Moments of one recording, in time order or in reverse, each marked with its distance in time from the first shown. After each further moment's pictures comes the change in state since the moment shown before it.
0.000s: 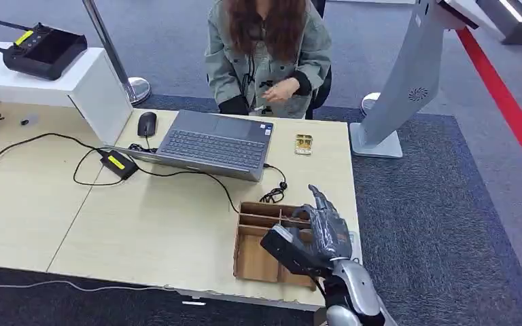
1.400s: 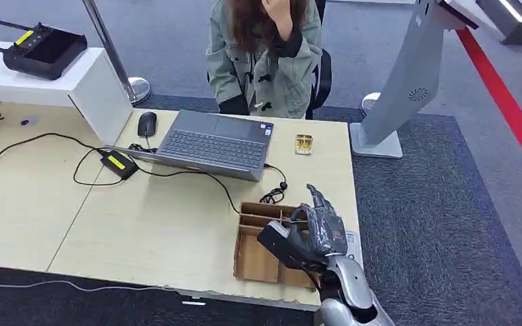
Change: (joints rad) left arm 0.000 -0.002 0.000 0.000 -0.004 -0.002 -0.014; right arm -0.035 0.026 -0.003 0.094 0.022 -0.024 -0.001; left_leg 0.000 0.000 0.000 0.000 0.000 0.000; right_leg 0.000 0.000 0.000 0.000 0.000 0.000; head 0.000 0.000
